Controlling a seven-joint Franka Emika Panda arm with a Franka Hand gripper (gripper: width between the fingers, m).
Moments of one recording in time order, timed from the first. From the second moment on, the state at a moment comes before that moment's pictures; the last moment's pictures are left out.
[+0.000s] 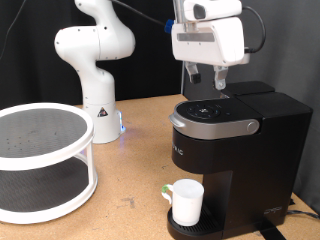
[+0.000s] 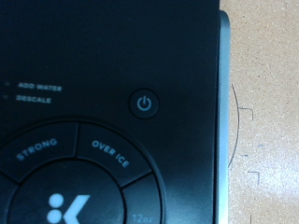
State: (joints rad) arm 0.01 -0.19 0.17 -2.22 0.14 2.26 -0.72
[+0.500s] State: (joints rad) arm 0.01 -0.18 0.17 -2.28 0.10 2.36 -0.72
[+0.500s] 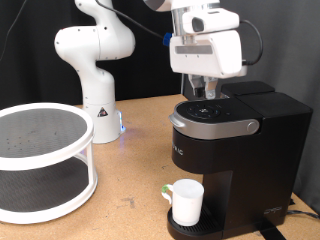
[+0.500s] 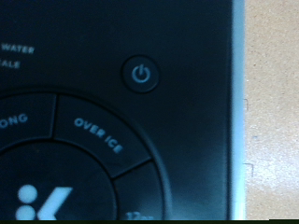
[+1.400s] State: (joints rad) arm 0.01 -0.13 0.17 -2.27 0.11 2.32 -0.72
